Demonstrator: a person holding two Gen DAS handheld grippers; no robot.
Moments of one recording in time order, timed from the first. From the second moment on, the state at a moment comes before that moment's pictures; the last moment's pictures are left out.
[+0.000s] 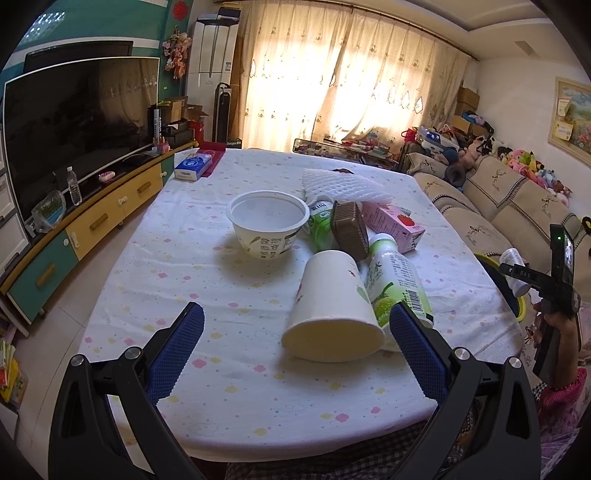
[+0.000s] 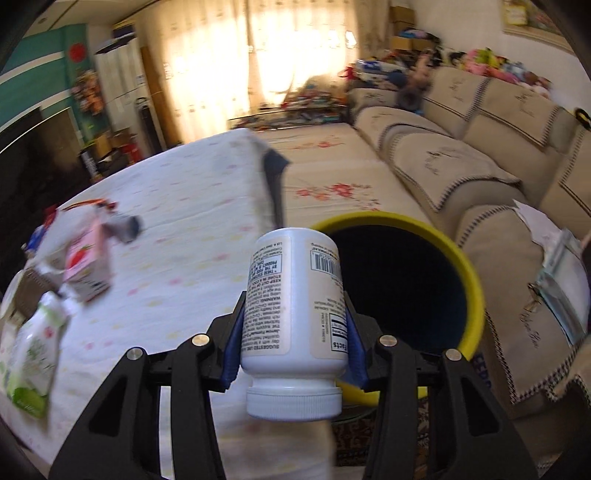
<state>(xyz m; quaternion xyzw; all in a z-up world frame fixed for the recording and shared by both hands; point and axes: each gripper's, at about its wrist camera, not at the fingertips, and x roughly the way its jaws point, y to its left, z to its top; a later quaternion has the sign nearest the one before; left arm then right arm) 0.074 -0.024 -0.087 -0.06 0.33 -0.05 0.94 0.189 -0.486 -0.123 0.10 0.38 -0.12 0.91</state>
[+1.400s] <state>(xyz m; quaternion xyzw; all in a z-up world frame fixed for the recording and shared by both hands) 0.162 -0.067 -0.134 -0.03 0.46 -0.09 0.88 0.204 -0.536 -0.169 0.13 0.42 -0.13 0.89</state>
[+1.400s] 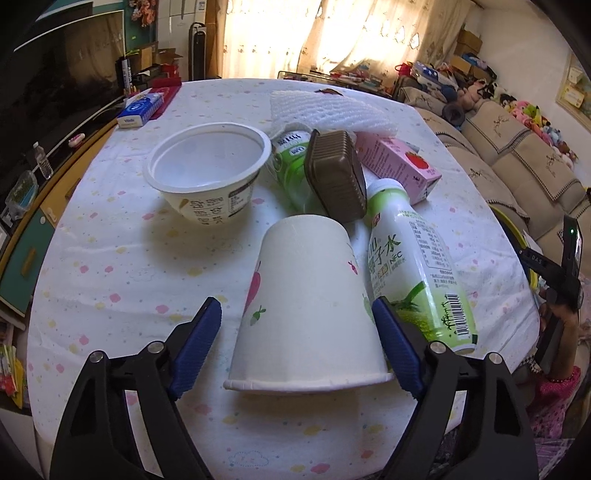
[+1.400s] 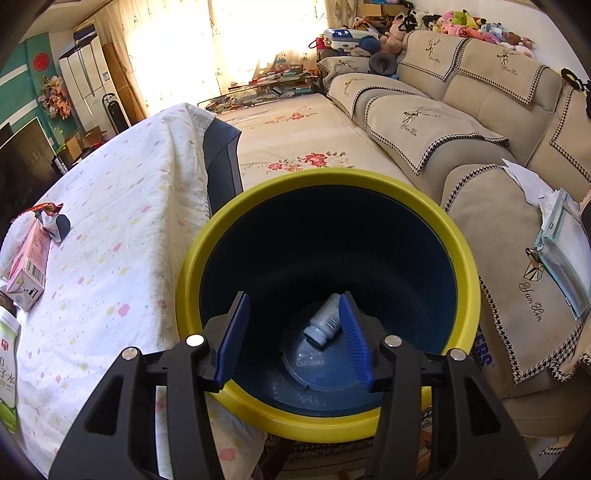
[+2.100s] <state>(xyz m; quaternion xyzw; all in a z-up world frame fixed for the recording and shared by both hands) 0.136 -0.061 -0.078 -0.03 0.40 -0.09 0.91 0.190 -0.537 -0.167 0.15 0.41 -0.12 0.89</state>
